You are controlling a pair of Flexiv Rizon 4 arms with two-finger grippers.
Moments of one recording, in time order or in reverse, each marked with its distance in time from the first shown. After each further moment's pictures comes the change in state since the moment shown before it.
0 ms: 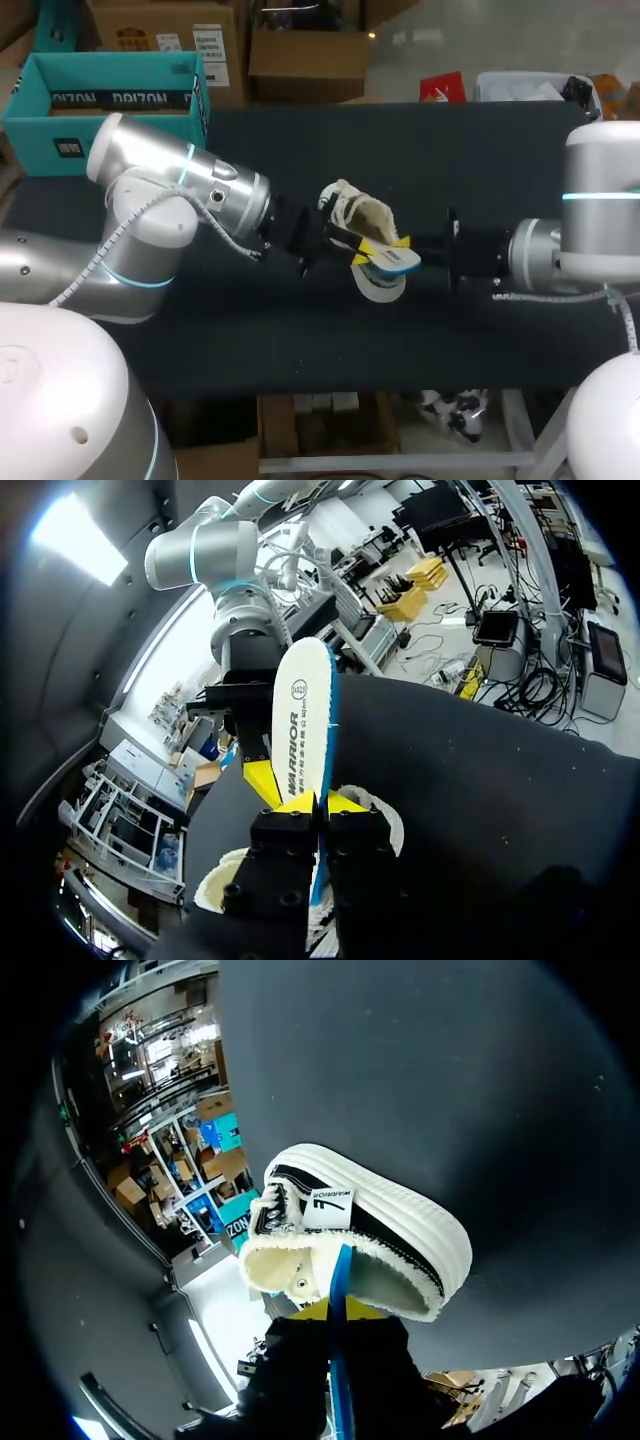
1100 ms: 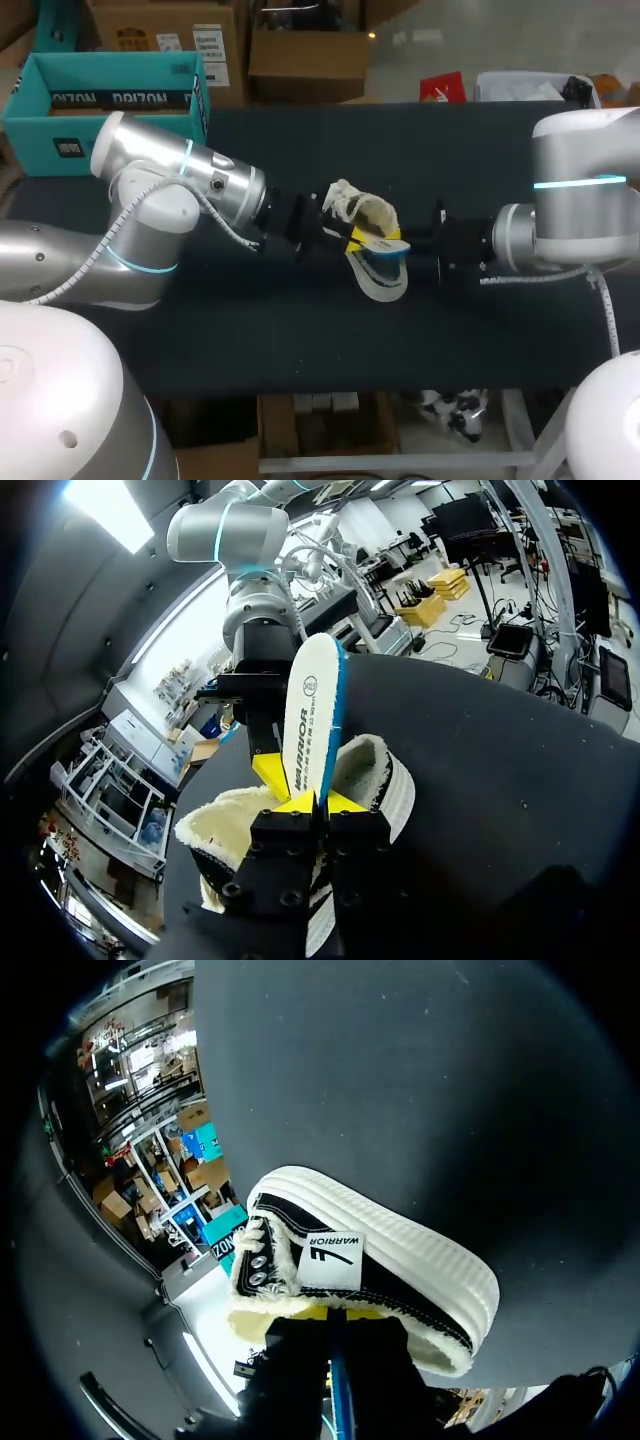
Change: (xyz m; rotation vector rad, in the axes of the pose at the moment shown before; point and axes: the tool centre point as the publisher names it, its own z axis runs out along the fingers) left arm -0.009 0.047 -0.001 -0.011 -0.015 -0.133; right arm 0.004 0.033 0.033 -0.007 -0.061 0.054
